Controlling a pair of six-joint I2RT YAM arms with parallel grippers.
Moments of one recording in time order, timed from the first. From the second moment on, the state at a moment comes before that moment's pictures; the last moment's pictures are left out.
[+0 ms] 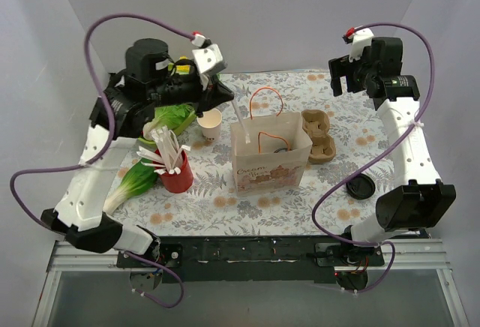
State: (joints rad) left arm -0.56 1.40 2.05 -0.91 0.61 0.32; right arm 0.06 1.51 1.69 -0.72 -0.13 -0.26
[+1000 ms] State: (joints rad) left arm -0.48 1.42 1.76 -0.47 0.03 0.15; right arm 0.05 1.56 2.11 -0.88 0.00 -0.07
